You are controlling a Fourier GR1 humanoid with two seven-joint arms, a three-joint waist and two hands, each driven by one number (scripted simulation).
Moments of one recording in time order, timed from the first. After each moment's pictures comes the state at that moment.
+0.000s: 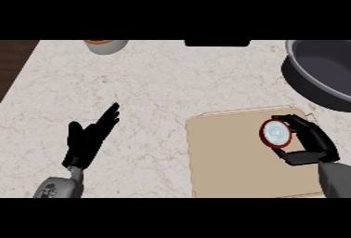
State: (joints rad) left arm -0.10 0.19 -0.12 -1.40 0.08 -0.11 0.18; right arm -0.29 -0.40 -0.08 -0.76 -0.04 0.44 -0.56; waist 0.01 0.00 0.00
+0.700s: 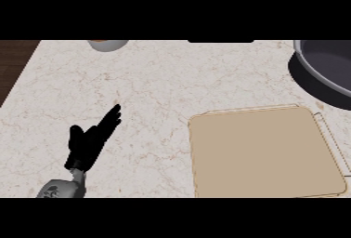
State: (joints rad) left arm -0.08 0.18 -0.13 -1.41 0.07 -0.11 0.15; right arm -0.28 -0.92 -0.28 -0.60 -0.13 0.56 -0.63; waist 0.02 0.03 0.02
